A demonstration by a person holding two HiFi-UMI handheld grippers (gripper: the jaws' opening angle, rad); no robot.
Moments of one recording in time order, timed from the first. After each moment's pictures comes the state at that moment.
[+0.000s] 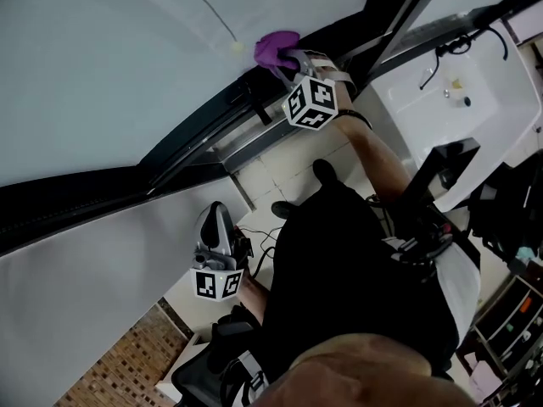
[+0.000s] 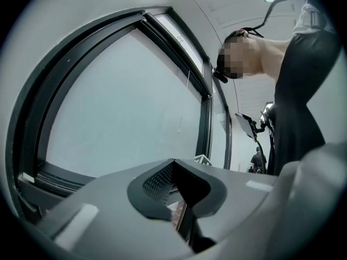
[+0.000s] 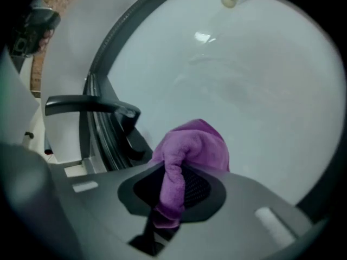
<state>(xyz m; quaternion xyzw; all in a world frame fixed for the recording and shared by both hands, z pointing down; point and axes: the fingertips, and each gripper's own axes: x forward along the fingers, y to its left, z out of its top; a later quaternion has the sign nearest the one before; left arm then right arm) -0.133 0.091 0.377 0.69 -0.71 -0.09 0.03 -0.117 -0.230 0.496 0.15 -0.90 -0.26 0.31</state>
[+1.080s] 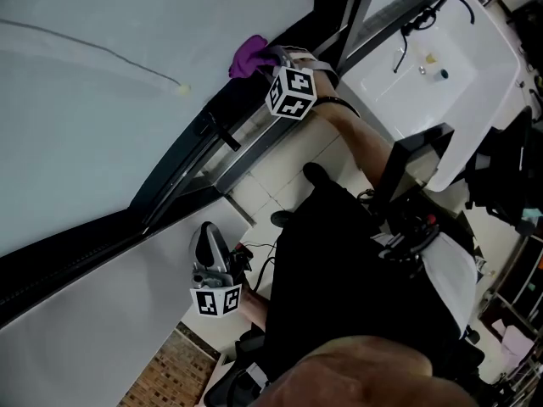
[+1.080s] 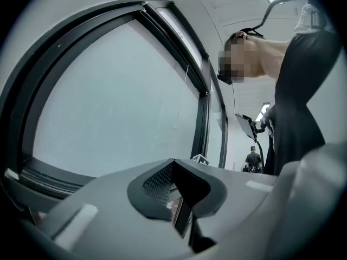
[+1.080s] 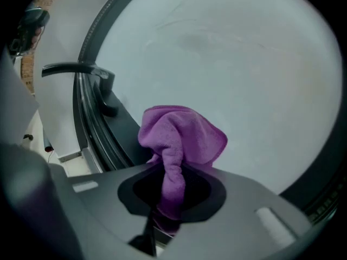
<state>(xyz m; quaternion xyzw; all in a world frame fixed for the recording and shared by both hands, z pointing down) -0.129 0.070 0.382 0.71 -0.70 -0.09 0.04 -0.071 -0.296 0.521 0.19 -0.88 -0.24 0.37</state>
